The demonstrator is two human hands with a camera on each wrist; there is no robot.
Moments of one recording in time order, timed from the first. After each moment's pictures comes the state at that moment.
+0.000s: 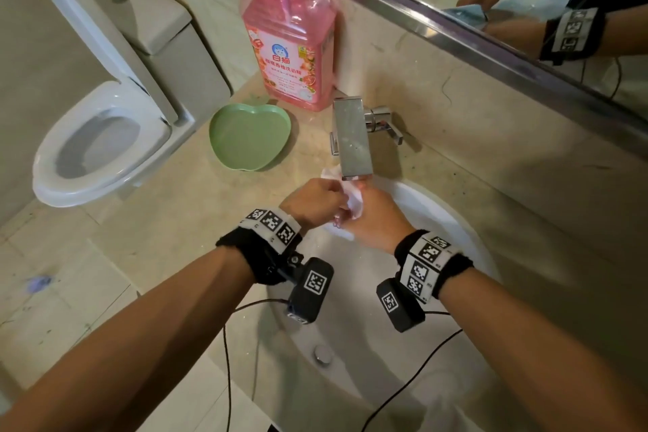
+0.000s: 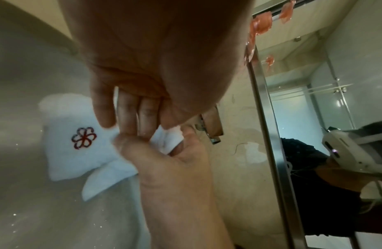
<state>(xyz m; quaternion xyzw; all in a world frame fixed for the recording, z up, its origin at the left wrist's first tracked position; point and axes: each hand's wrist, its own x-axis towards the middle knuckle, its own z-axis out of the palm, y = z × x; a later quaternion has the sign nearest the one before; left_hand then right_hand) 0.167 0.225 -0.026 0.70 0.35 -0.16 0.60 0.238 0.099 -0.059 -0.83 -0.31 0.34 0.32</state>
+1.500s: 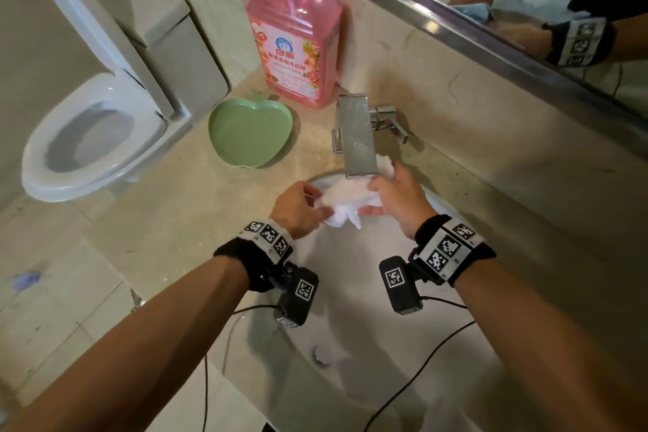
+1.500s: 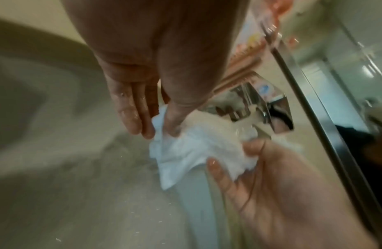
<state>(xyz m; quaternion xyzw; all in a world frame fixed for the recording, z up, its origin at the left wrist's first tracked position) 0.140 0.245 -0.078 0.74 0.40 -0.11 0.52 0.269 0.104 -0.062 -0.73 0.01 0.39 0.56</state>
